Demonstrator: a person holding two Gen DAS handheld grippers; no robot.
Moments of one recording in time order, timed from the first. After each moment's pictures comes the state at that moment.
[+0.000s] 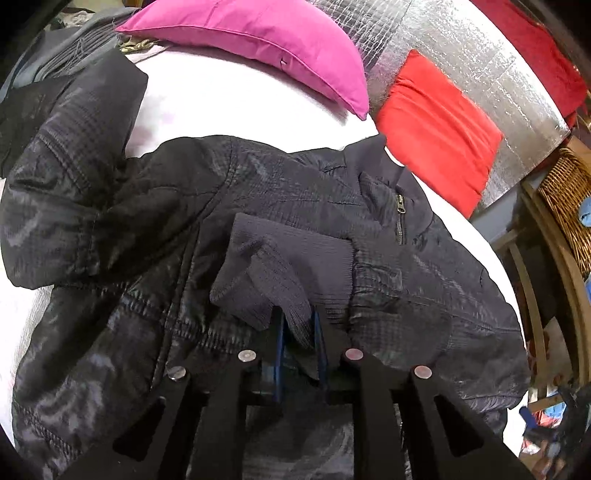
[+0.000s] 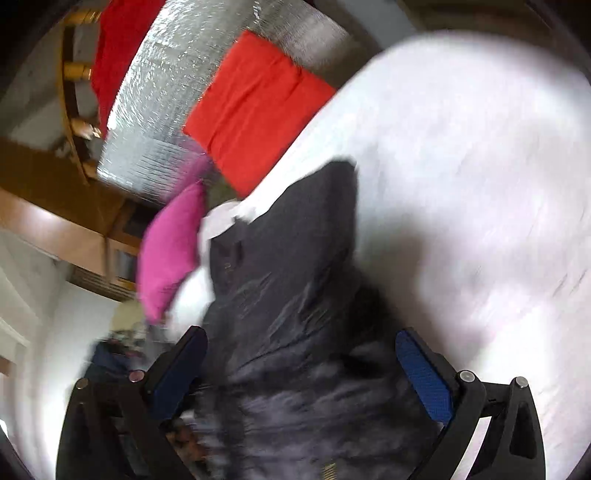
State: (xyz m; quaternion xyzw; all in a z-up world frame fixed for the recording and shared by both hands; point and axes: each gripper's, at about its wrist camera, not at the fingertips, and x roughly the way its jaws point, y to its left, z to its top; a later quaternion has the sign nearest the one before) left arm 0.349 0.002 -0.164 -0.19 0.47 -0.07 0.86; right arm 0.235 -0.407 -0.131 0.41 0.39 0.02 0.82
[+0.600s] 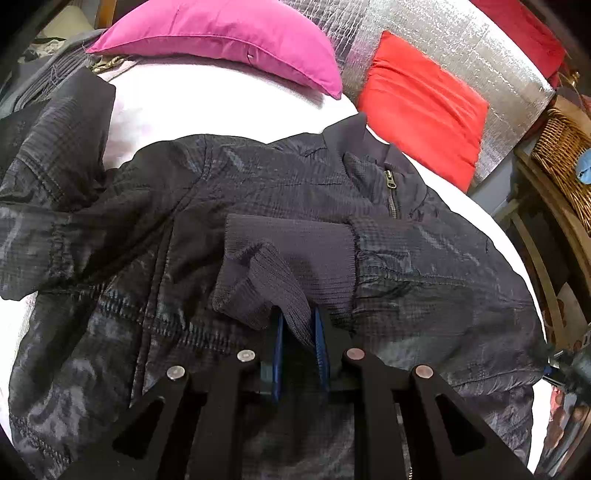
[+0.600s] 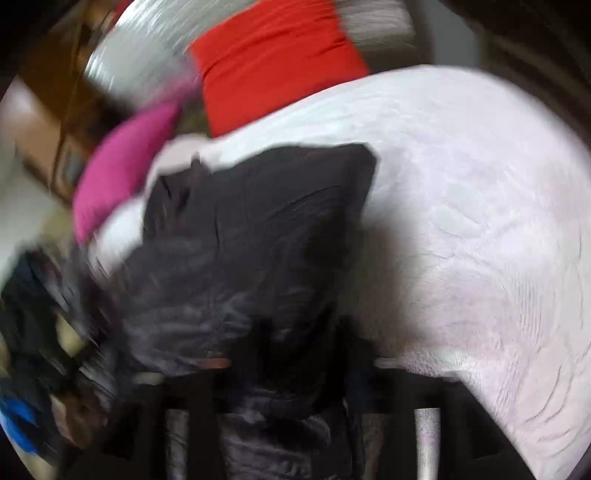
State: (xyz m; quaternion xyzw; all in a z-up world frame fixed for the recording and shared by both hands) left arm 0.350 -0.020 -0.171 -0.13 0.46 -0.09 0.87; right arm 0.277 -0.410 -0.156 0.31 0.44 0.03 0.84
